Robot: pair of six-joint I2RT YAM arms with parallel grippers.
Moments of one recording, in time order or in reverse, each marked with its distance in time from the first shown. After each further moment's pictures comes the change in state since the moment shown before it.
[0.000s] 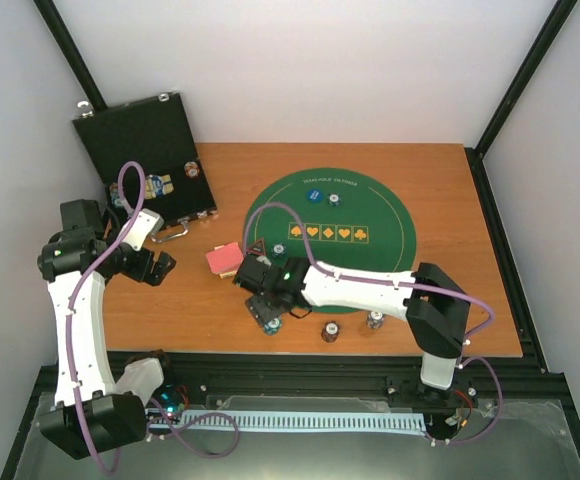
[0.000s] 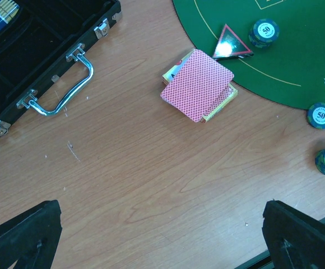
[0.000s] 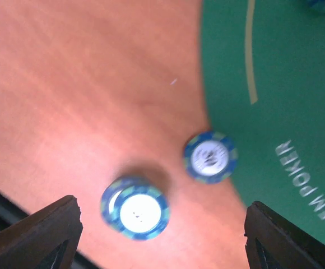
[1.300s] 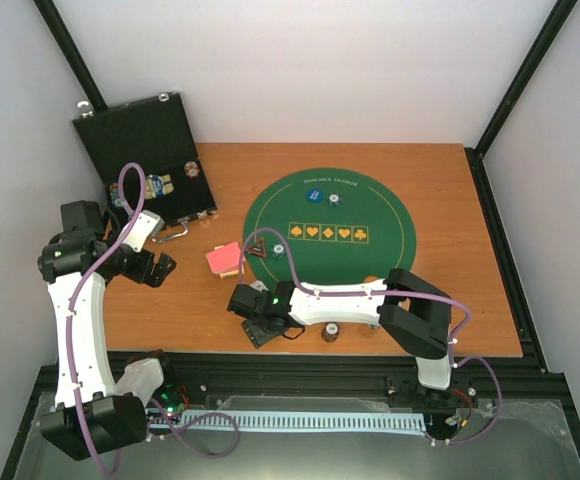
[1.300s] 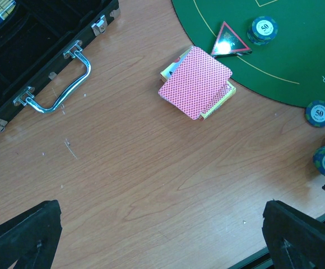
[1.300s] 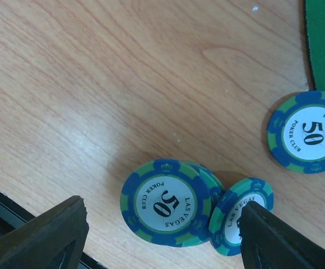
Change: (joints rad) left arm 0.000 -0.007 -0.006 -0.007 -0.002 0.001; right arm 0.119 0.090 -0.120 0.137 -0.051 0.138
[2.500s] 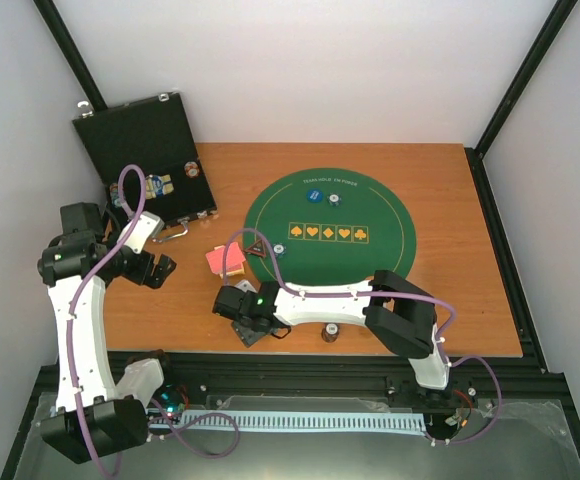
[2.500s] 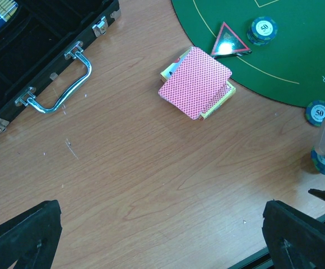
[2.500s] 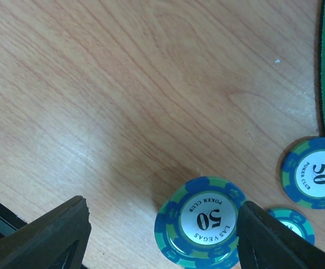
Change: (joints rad) left arm 0.000 -0.016 -0.006 0.000 -0.001 0.000; right arm 0.027 0.090 0.146 -0.069 0.061 -0.043
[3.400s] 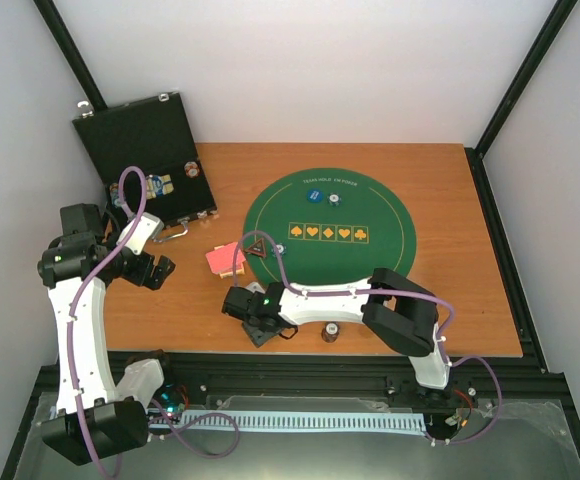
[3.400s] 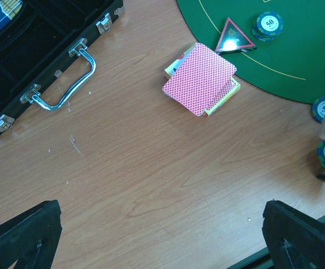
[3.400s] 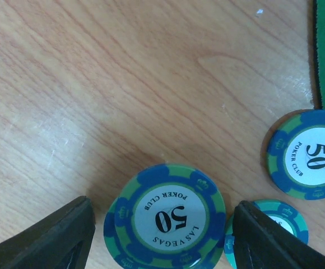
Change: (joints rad) left arm 0.000 -0.010 -0.005 0.000 -0.019 0.007; right arm -0.029 -0.005 -0.081 0.027 -0.010 -0.001
